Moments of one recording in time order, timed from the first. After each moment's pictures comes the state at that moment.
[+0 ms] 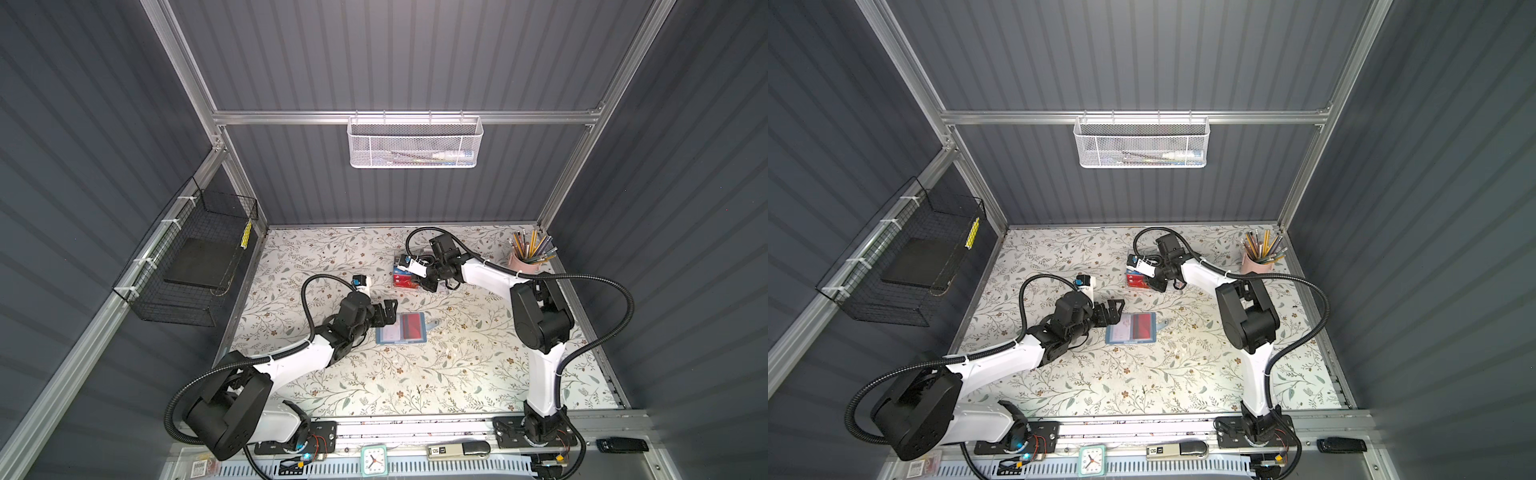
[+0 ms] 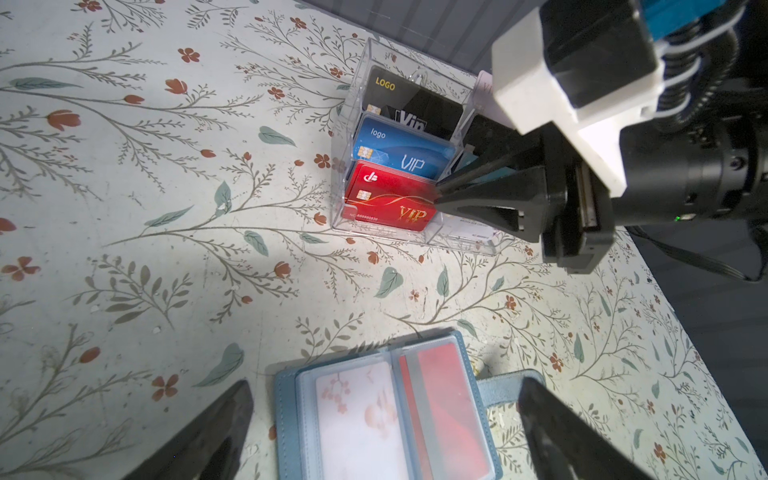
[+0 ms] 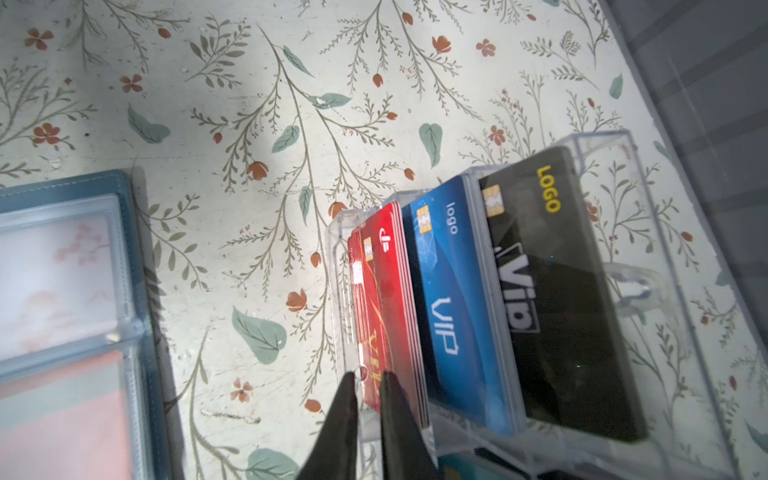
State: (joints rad) left arm -0.67 1.35 0.58 0.25 -0.07 -0.58; right arm 0.48 2.06 1.49 -0.37 -0.37 -0.79
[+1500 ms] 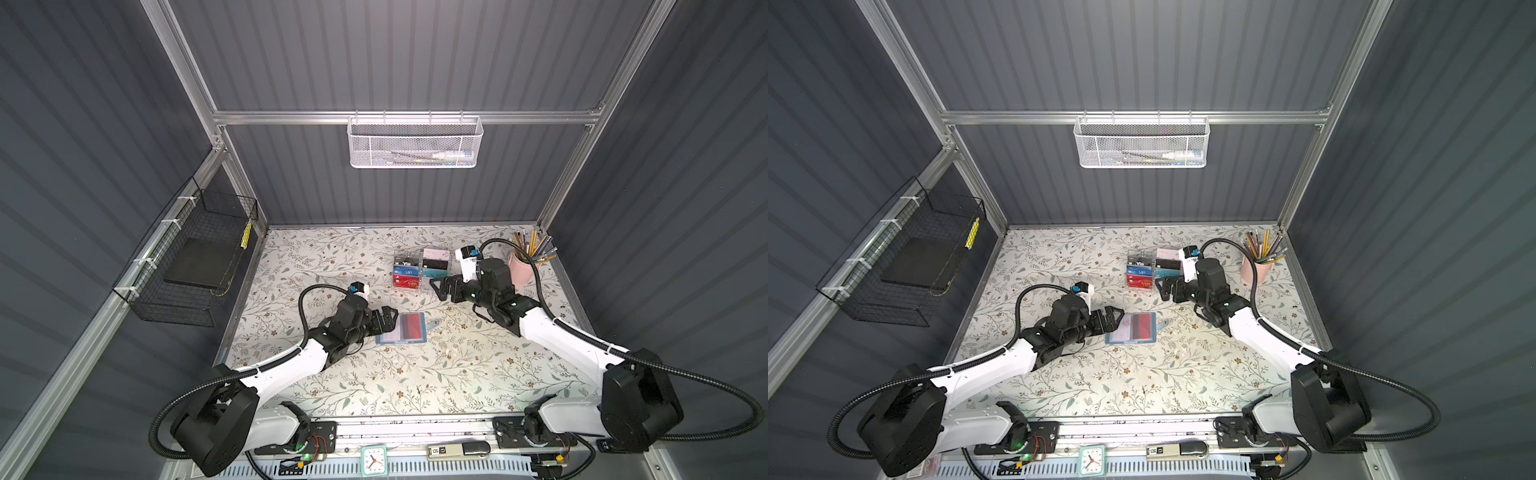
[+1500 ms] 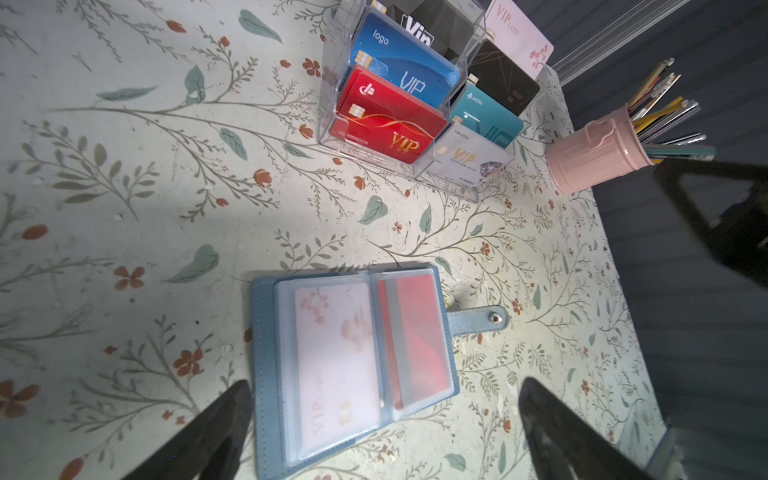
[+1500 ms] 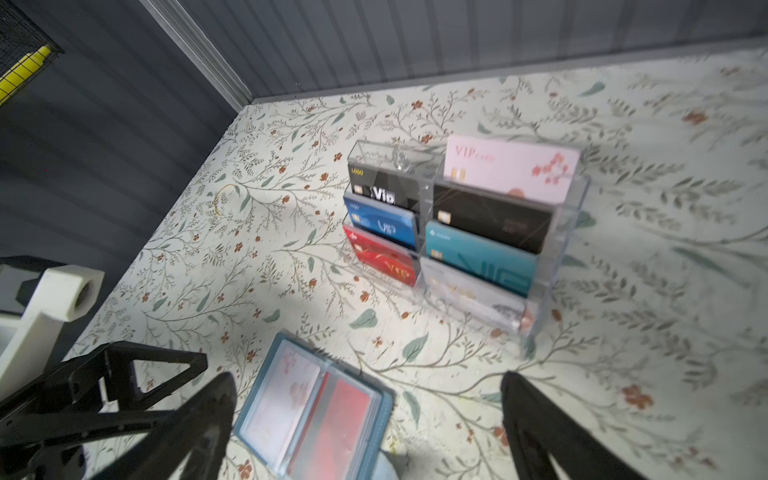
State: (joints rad) left arm -0.67 1.26 0.57 0.09 0.08 -0.74; right arm 0.47 1.33 0.78 0.03 -0.22 0.36
